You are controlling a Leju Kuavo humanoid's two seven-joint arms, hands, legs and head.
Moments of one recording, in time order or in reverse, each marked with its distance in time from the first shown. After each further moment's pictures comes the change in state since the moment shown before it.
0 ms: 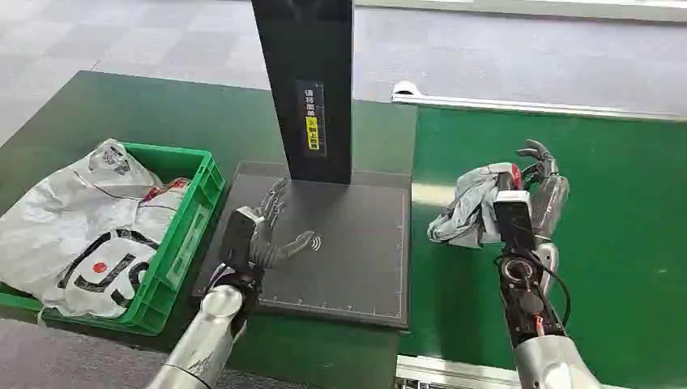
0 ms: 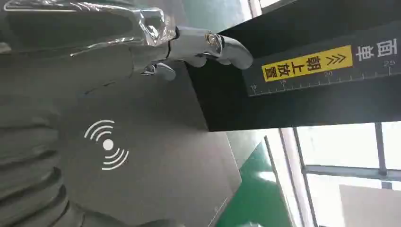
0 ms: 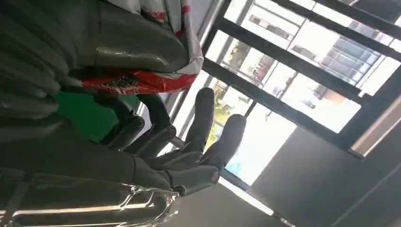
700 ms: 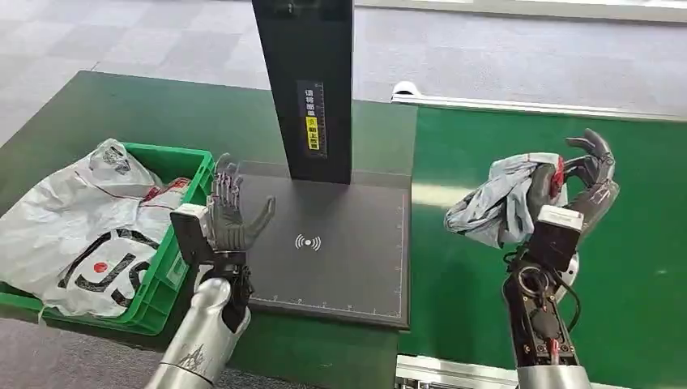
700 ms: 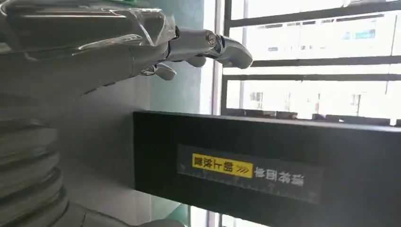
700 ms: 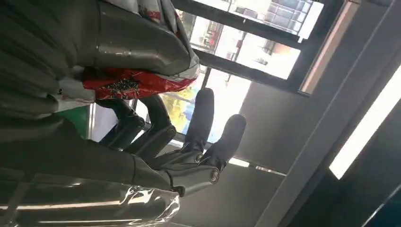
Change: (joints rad) left arm 0.003 -0.032 0.062 -0.087 0.217 0.180 -0.190; right arm 0.133 0.003 0.039 -0.391 -0.129 -0.090 0.000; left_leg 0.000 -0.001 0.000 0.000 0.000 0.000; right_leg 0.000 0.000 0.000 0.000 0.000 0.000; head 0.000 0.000
